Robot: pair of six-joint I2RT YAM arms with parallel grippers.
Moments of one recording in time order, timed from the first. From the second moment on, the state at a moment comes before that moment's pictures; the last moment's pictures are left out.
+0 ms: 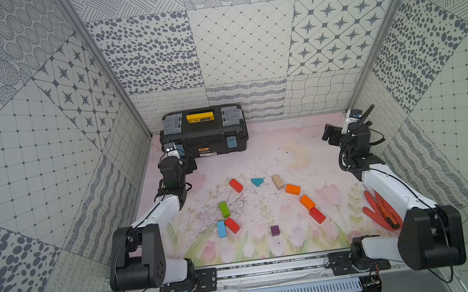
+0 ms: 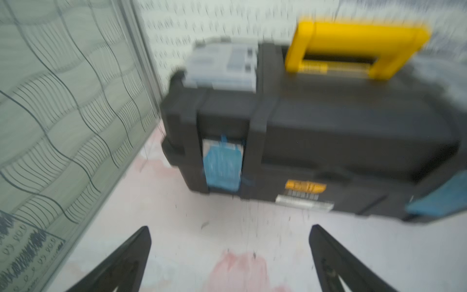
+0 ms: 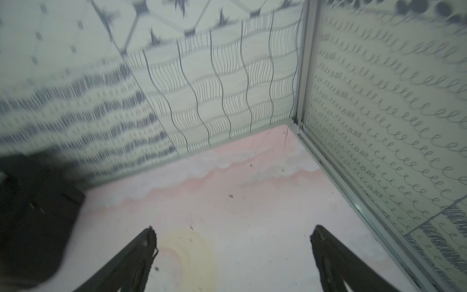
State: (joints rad) left arm -0.04 1.35 0.77 0.32 -0.19 -0.13; right arm 0.00 1.22 0.92 0.09 0.20 0.35
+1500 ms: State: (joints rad) left arm -0.50 1.24 0.85 -0.55 -0.02 -0.62; right arm 0.63 1.89 1.33 -0.72 0.09 0.47
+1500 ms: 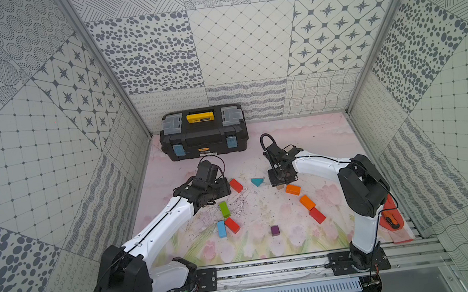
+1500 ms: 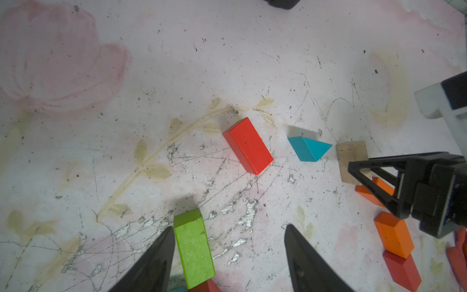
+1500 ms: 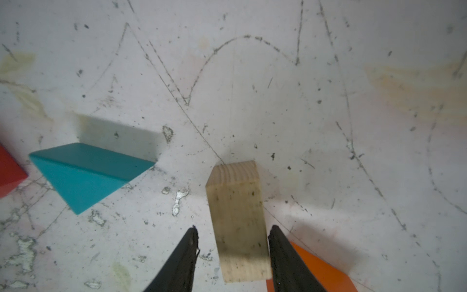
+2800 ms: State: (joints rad) left arm -0.50 1.23 0.78 -0.57 0.01 -0.73; right arm 0.57 1.74 1.16 -0.61 0.02 0.71
